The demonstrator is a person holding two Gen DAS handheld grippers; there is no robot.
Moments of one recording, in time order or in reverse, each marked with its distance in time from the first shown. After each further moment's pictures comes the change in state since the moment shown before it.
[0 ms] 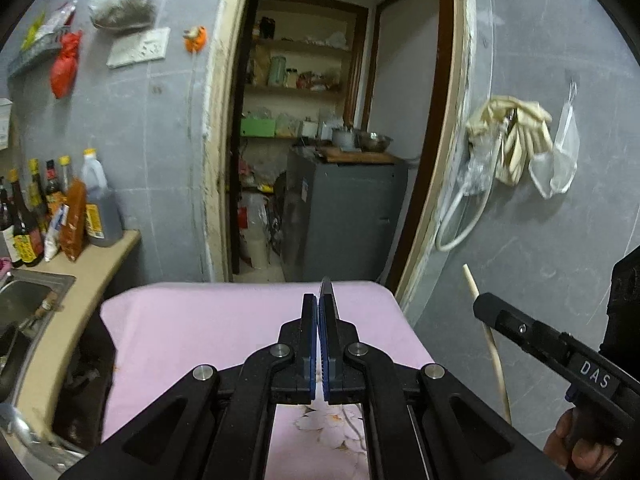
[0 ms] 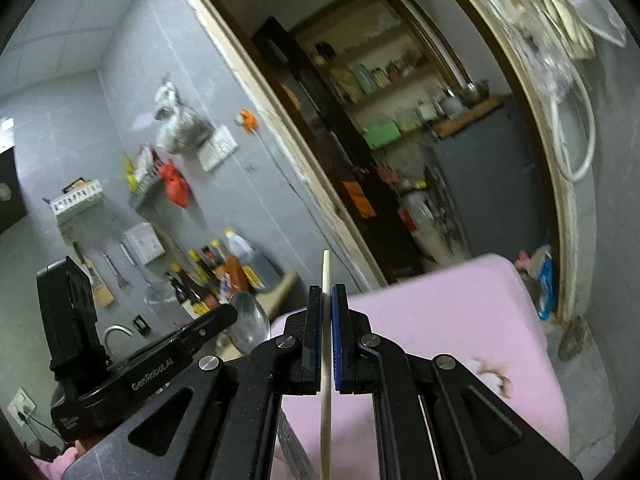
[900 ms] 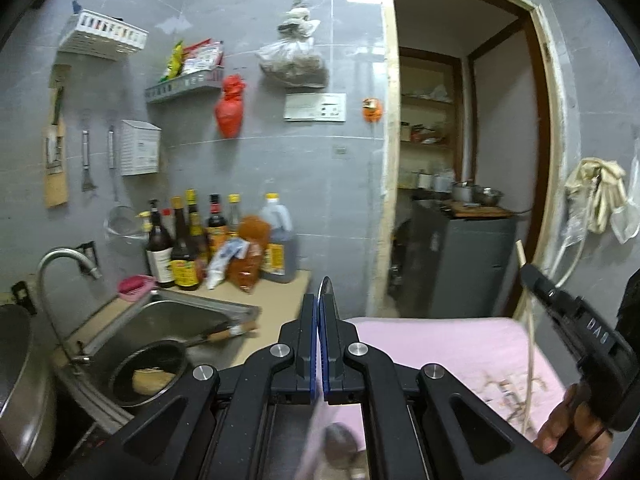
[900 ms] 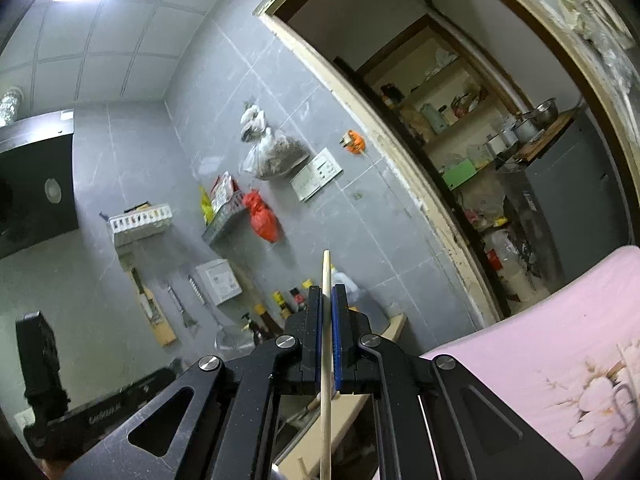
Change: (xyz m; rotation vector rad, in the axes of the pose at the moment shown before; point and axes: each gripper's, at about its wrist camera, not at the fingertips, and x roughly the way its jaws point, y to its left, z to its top) left arm -0.156 0.196 -0.005 -0.034 -0.170 0.384; right arm 0.069 0.156 -0.094 0.032 -0.240 0.222
